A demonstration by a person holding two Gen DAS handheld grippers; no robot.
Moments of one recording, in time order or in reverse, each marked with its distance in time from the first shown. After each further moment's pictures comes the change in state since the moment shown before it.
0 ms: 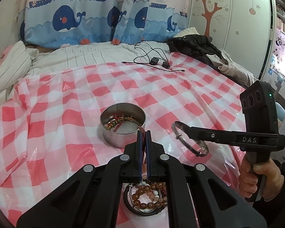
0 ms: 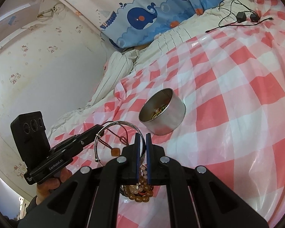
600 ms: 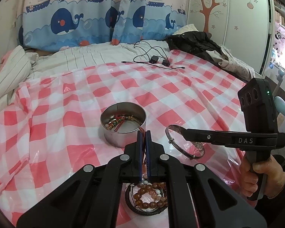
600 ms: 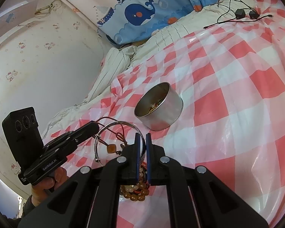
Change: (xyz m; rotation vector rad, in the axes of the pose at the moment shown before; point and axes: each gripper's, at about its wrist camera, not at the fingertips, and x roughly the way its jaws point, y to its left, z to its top) left arm 0.002 -0.007 -0.003 0.026 0.005 0.016; right arm 0.008 -0.004 -0.002 -0.003 0.019 -0.021
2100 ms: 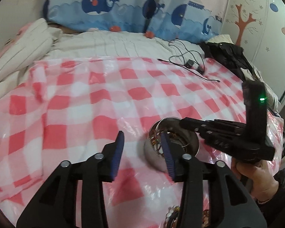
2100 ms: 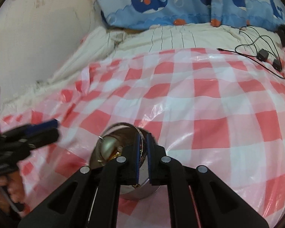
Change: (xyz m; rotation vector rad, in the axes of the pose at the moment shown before) left arm 0.047 0.089 0.031 -0.206 0.053 0.118; right arm 0.130 0.016 0.084 -0.323 0.117 -0.311
